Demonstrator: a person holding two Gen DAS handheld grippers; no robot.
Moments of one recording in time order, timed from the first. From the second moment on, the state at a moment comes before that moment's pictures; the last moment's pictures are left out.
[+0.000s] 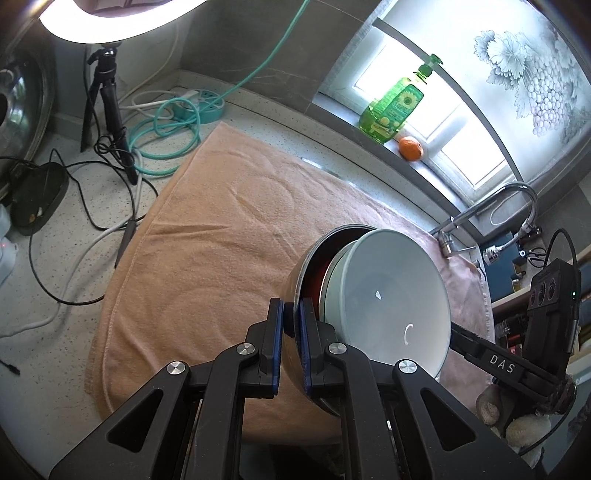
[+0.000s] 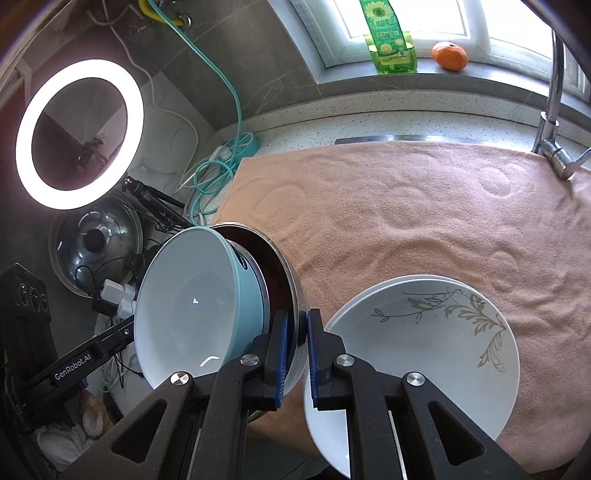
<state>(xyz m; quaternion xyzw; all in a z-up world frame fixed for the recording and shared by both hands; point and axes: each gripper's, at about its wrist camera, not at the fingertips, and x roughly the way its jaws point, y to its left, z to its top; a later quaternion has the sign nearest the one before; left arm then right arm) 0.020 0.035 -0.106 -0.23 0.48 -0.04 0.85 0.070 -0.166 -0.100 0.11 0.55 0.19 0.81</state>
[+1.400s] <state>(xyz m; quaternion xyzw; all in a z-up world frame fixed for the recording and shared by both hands) 0.050 -0.076 -0.130 -0.16 0.54 -0.14 0.81 0.036 -0.291 -0.119 0.17 0.56 0.07 0.81</state>
